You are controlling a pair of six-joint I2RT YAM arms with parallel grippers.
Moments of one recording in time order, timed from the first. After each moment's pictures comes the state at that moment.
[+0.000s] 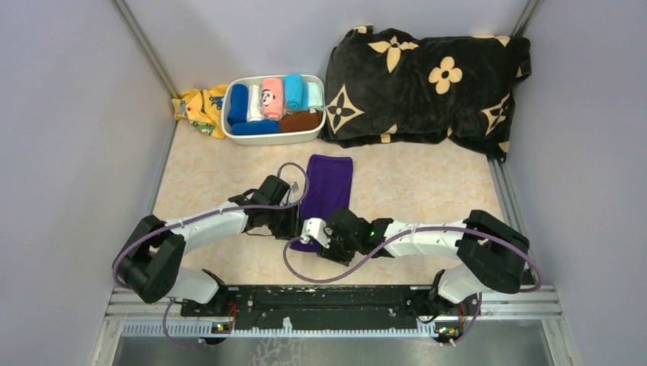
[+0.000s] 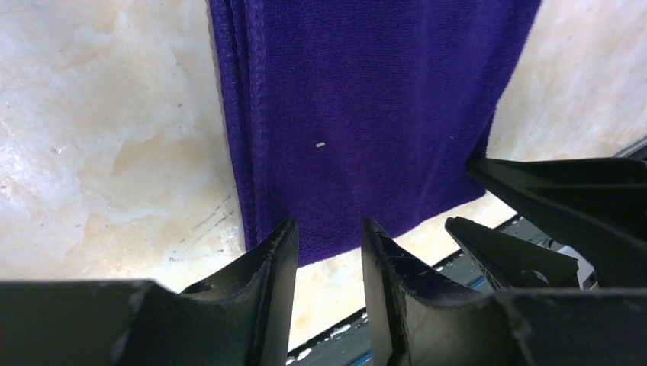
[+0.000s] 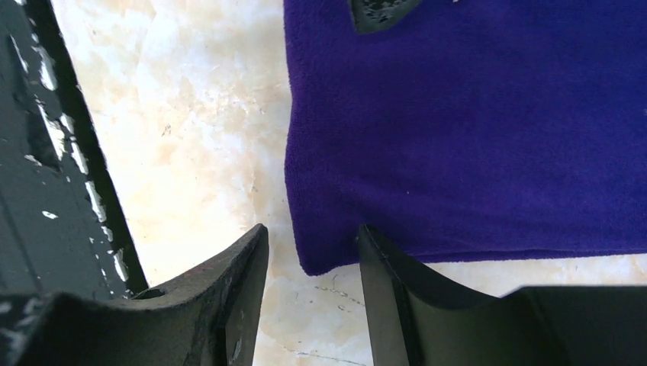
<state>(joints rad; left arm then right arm) -0.66 1.38 0.67 -0.32 0.28 -0.63 1.08 1.42 0.67 -0.14 -0.13 -0.27</state>
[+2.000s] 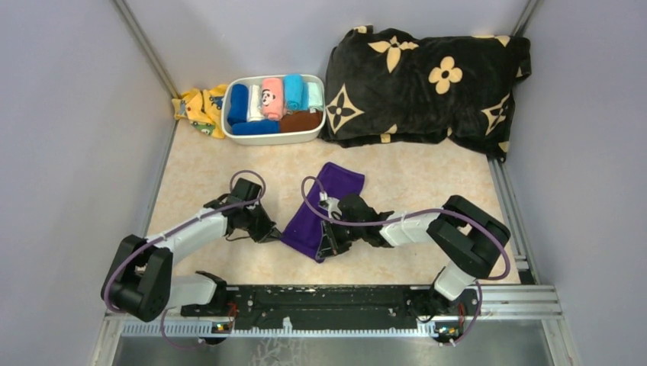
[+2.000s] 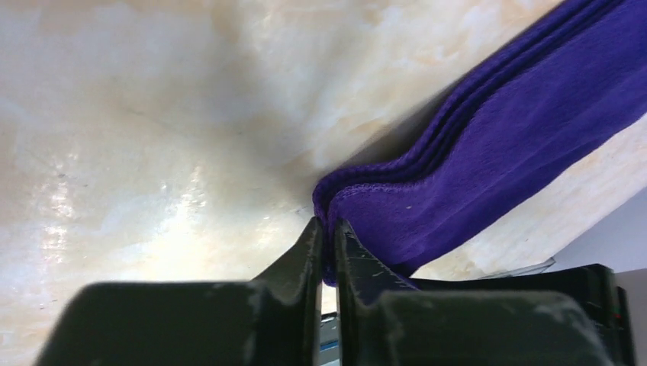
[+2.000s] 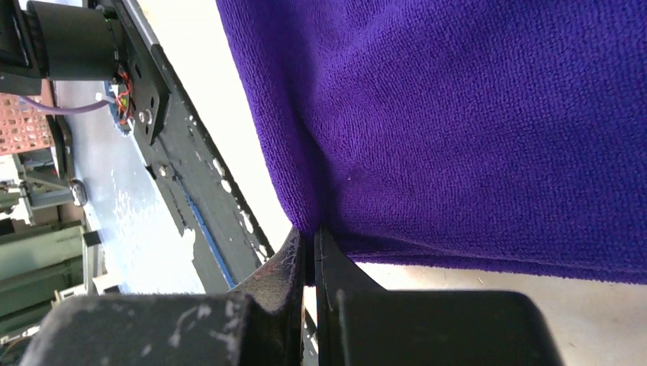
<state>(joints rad) -0.42 1.26 0.54 -0.43 0.24 -1.05 0.90 1.60 0.60 0.25 -0.53 0.59</state>
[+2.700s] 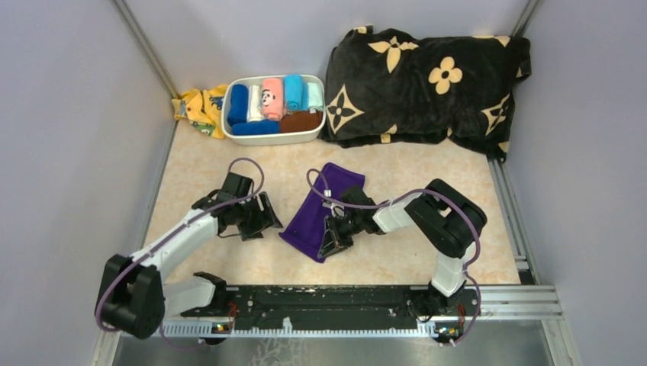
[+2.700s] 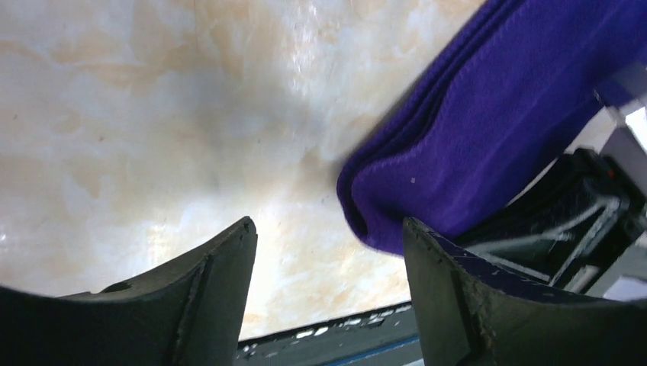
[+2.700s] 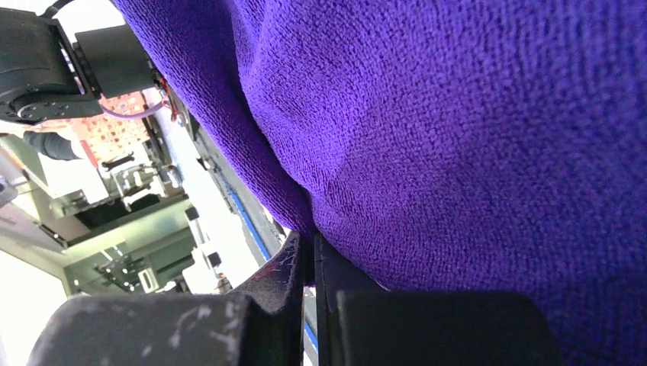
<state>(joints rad) -0.37 1.19 0.63 -0.53 0.17 -0.75 0.77 1.79 0.68 0.19 -0.78 0.70</state>
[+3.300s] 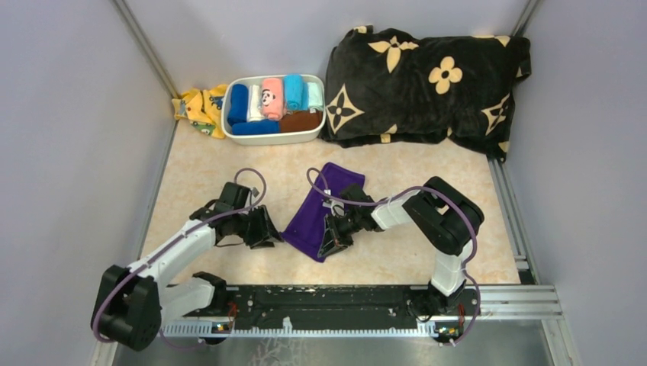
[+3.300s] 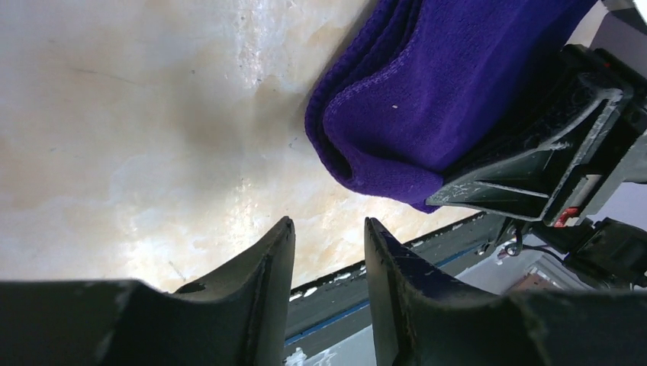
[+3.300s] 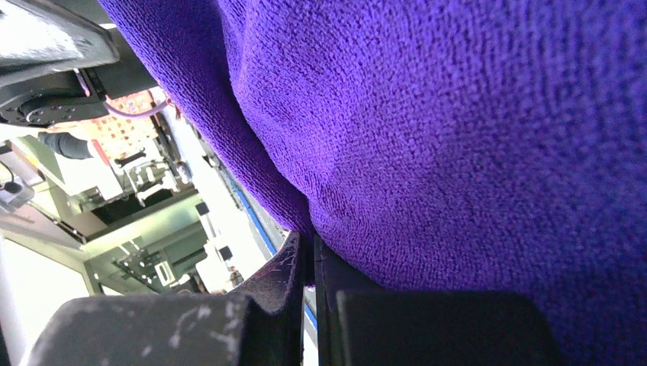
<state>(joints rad) -0.37 1.06 0.53 -0.53 0.35 -0.71 0.76 1.82 0.72 0.13 -0.82 0.71</state>
